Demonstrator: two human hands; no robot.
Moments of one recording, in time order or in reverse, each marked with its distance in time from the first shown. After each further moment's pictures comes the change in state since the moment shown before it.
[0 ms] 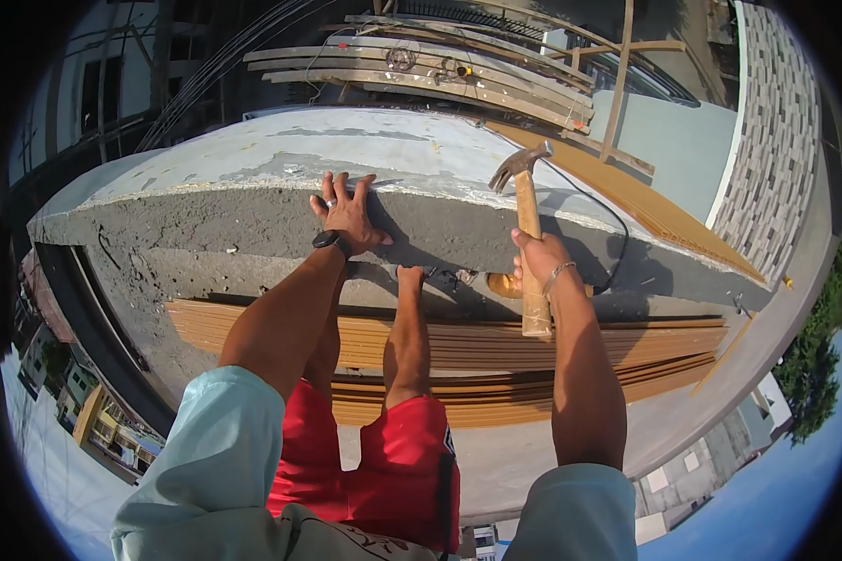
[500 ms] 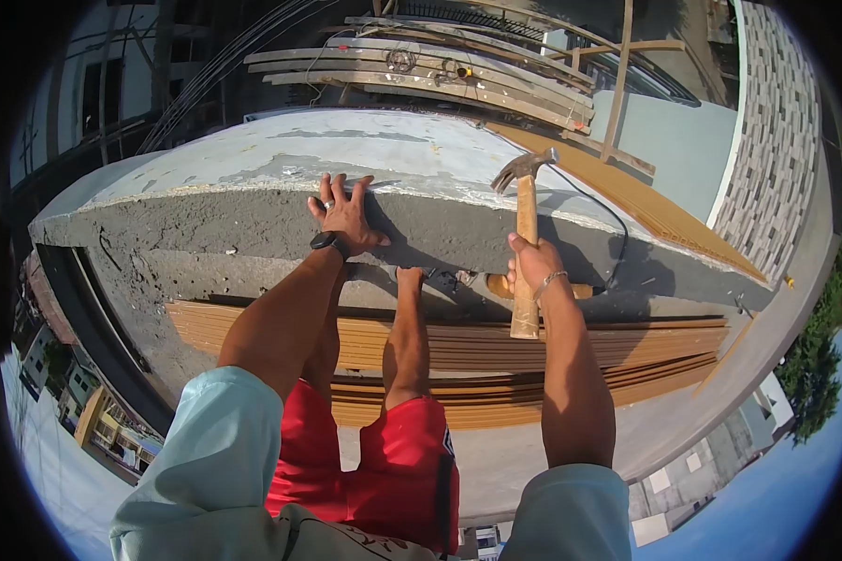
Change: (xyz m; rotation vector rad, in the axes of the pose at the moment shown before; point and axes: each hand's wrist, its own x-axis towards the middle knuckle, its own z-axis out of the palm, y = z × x) left_hand 0.003 -0.004 0.007 0.008 0.014 0.005; right_hand 0.008 0.024 0.010 0.139 0.088 -0.058
